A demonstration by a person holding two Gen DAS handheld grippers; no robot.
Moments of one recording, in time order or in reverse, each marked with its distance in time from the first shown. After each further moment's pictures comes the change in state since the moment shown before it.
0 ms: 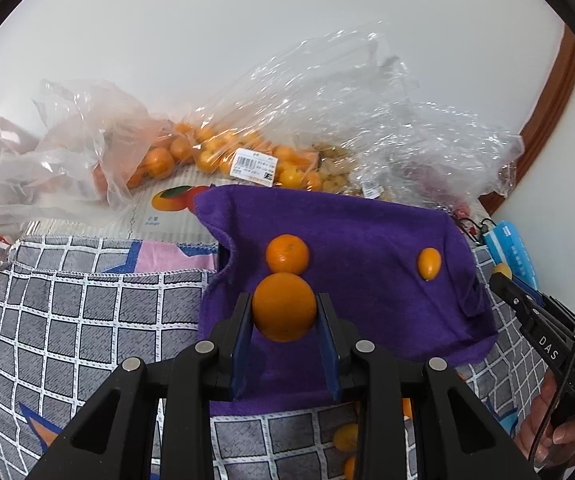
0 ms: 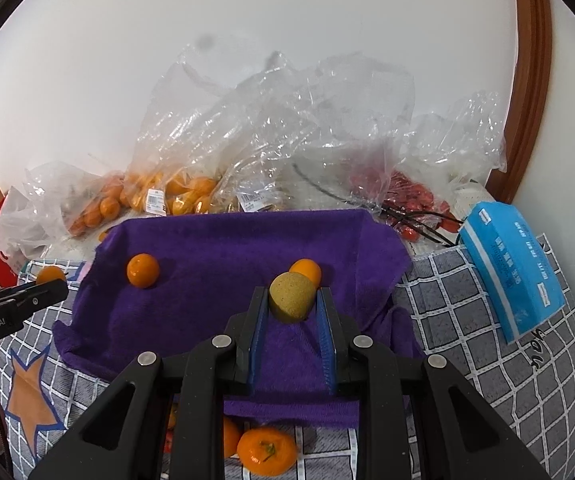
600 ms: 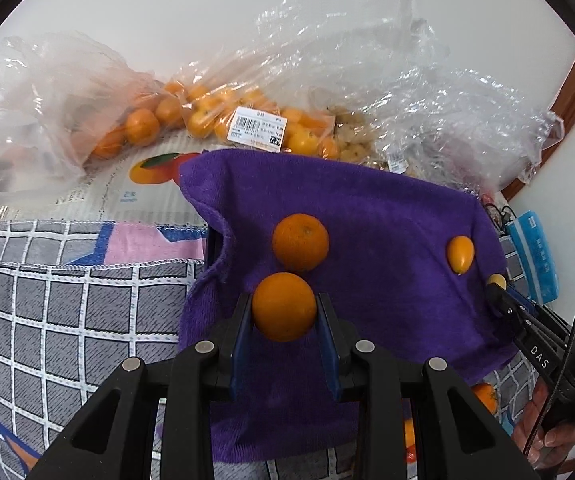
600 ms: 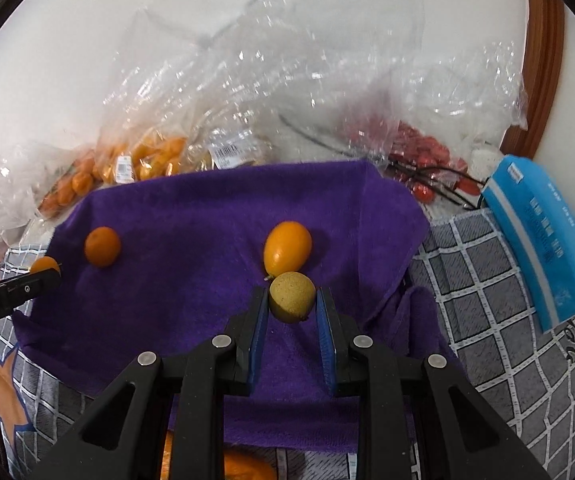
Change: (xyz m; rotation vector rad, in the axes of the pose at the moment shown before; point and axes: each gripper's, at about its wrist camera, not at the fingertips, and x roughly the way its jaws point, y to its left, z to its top) left arm 0.058 0.003 0.006 -0.008 0.094 0.002; right arm 0.063 -0.018 -0.019 0.020 0.106 0.004
